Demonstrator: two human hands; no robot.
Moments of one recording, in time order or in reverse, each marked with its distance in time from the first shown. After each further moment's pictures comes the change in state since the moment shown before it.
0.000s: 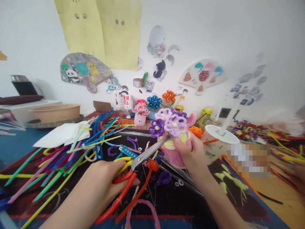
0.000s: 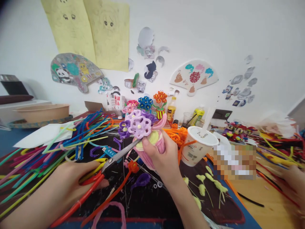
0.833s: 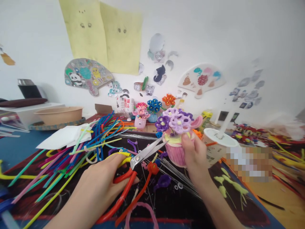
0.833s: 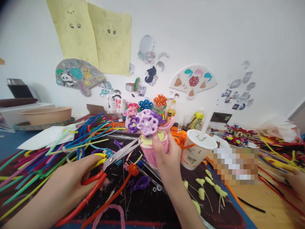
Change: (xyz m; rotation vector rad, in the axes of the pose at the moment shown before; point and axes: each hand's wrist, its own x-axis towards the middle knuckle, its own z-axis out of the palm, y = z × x) left_hand -0.001 0.003 -0.003 0.130 -0.002 -0.131; right_hand 0.000 0.003 -0.004 -0.148 0.149 -0.028
